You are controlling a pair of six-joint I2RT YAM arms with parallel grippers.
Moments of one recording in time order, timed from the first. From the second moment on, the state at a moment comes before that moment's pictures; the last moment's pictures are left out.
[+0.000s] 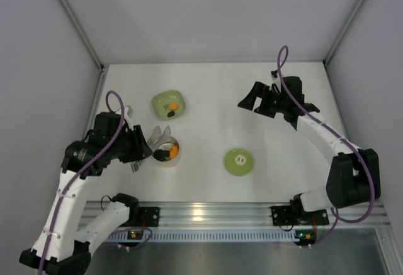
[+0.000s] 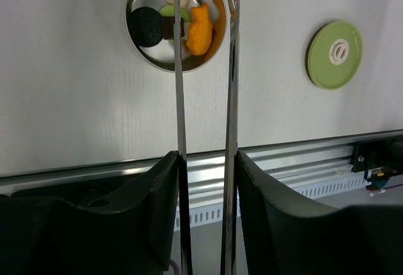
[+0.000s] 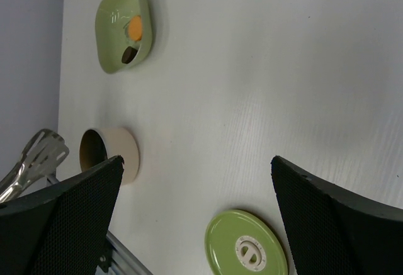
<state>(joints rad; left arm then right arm) -0.31 0.80 1.15 -1.26 0.11 -0.50 0.22 1.41 1.00 -0.19 -0.45 0.55</state>
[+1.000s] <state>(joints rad) -0.31 1.55 1.42 -0.85 -0.08 -0.48 0.22 1.50 1.00 -0.14 -0.51 0.55</state>
